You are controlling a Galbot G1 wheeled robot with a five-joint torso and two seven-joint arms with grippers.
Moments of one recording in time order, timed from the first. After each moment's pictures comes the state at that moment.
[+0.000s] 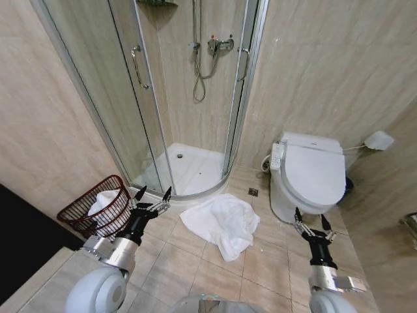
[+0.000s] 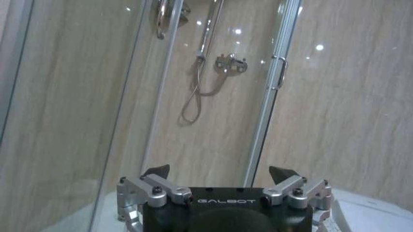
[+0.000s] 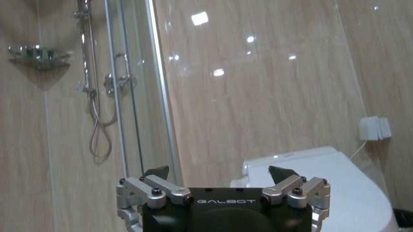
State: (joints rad) left arm 1.73 -1.52 -0.72 -2.50 -0.41 0.26 0.22; right arm -1.76 1.42 0.77 2.03 0.47 0.40 -0.03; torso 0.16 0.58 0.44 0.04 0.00
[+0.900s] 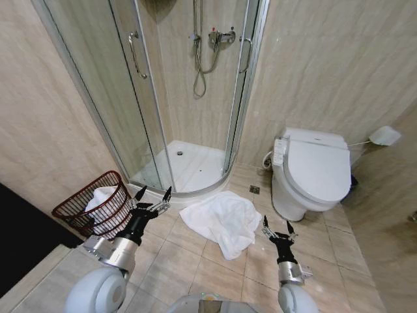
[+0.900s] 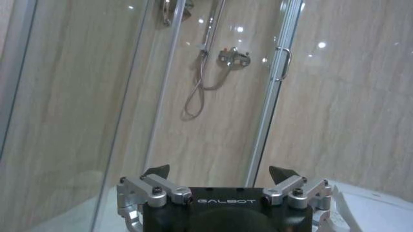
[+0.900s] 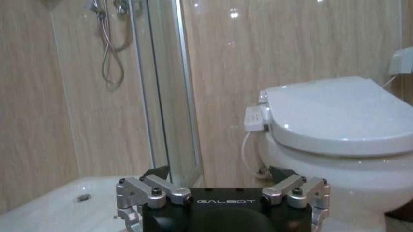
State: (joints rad) left arm 1.73 -1.52 -0.72 -2.50 -0.41 0.26 0.22; right arm -1.62 1.54 0.68 1.83 0.24 0.28 -0.06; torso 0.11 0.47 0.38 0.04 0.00
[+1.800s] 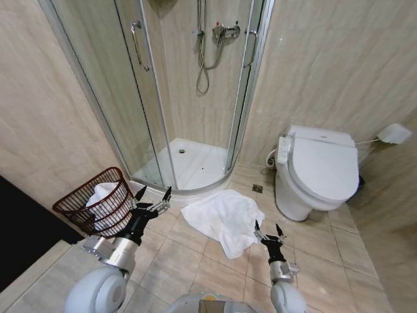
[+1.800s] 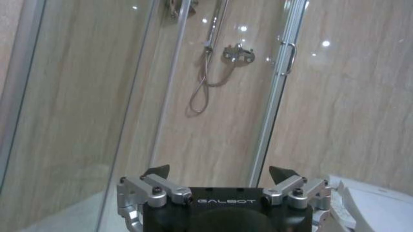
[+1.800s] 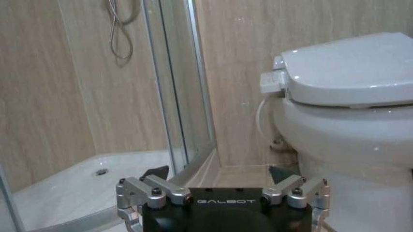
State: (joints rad) left arm 1.73 -1.52 -0.72 -2.50 -0.41 0.26 0.22; right arm -1.58 1.55 0.64 1.74 0.24 0.26 -0.07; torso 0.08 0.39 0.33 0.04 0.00
